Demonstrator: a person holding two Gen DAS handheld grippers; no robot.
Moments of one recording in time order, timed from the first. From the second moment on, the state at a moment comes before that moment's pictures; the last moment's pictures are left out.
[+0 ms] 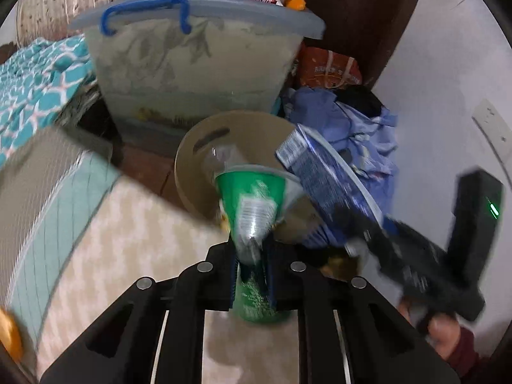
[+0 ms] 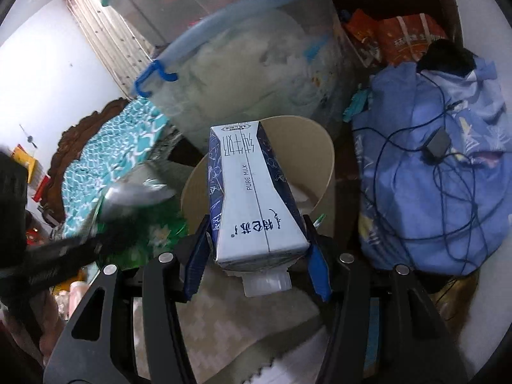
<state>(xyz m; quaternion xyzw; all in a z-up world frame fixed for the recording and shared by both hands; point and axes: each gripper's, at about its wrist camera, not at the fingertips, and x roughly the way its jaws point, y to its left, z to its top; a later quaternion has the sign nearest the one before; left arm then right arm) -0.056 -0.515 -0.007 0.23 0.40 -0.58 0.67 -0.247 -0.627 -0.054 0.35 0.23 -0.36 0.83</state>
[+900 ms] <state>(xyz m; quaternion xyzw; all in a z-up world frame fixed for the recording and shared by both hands) -0.004 -0.197 0.001 0.09 0.45 -0.48 0.75 -0.105 -0.474 -0.019 0.29 0.26 -0.10 0.92</state>
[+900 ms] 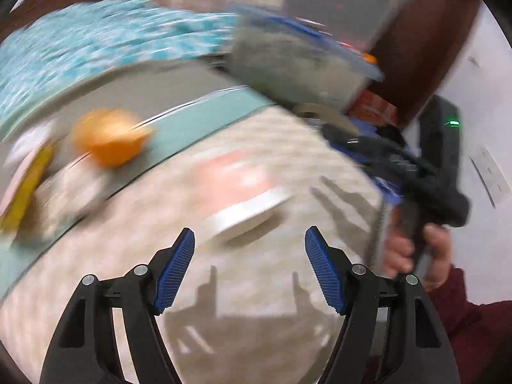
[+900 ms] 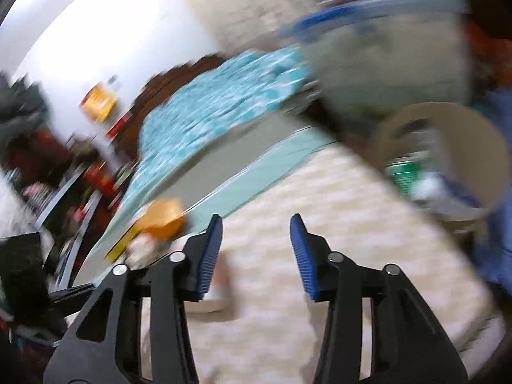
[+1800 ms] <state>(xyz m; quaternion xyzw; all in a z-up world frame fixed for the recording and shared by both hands) 0.130 -0.053 -0.008 0.00 0.46 -0.29 0.84 0.064 -0.308 -0.062 0.19 0.40 0.00 0.90</state>
